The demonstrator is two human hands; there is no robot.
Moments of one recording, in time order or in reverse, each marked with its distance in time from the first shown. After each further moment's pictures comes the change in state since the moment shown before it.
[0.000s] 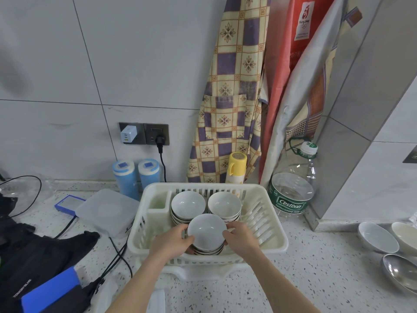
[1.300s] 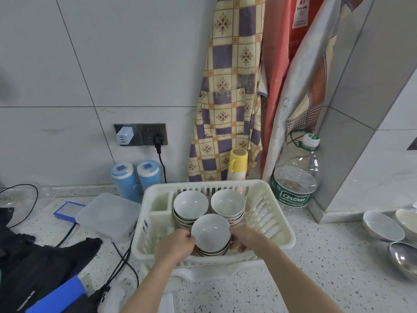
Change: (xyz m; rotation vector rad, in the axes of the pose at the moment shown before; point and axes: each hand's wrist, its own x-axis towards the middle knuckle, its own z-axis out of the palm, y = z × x) left_hand 0.005 0.001 0.003 0.166 0.010 -0.069; right_hand 0.025 0.001 -0.004 0.090 -0.242 0.249
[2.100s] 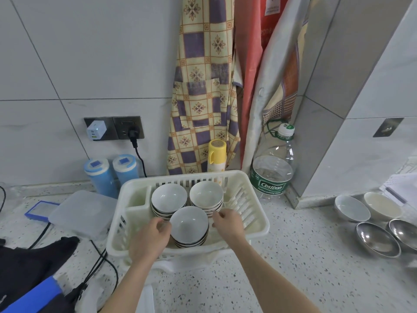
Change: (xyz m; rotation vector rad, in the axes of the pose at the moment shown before) left_hand -0.012 0.004 0.005 -0.220 0.237 -0.110; right_hand -0.015 0.012 0.005 0.059 0.448 -0.269
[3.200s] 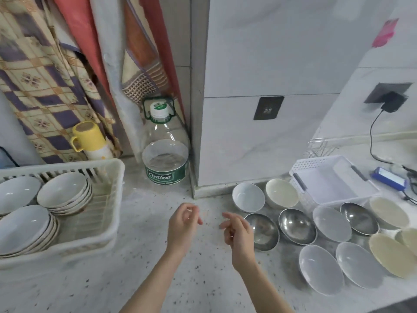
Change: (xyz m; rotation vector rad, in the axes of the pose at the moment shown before) left_hand -0.137 0.347 0.276 -0.788 -0.226 0.111; right_hand 0.025 0.246 -0.308 0.920 0.155 0.231
